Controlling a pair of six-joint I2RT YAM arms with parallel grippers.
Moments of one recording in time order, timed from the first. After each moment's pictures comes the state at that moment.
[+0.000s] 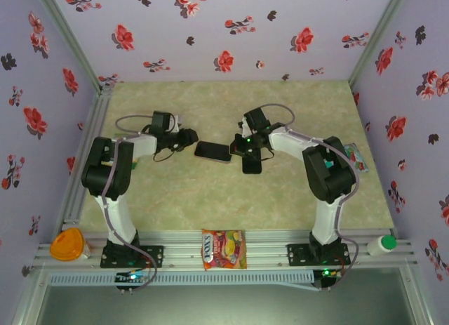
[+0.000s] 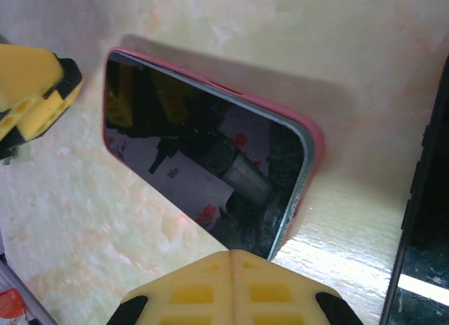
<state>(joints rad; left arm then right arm) -0.27 1.93 1.08 0.00 0.51 -0.65 0.51 1.92 1.27 -0.40 -0.48 0.61</state>
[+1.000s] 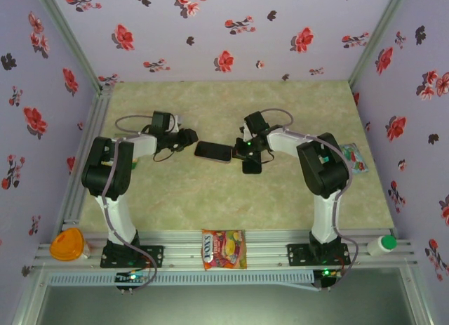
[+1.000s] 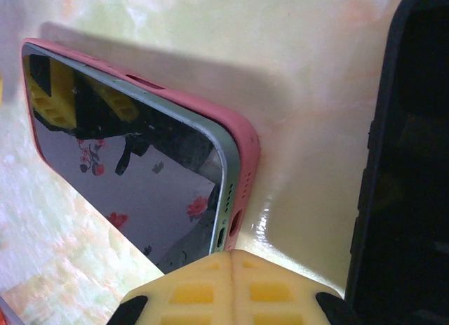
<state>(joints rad) -0.27 1.93 1.08 0.00 0.51 -0.65 0.49 1.99 1.27 -0.39 -0.48 0.61</state>
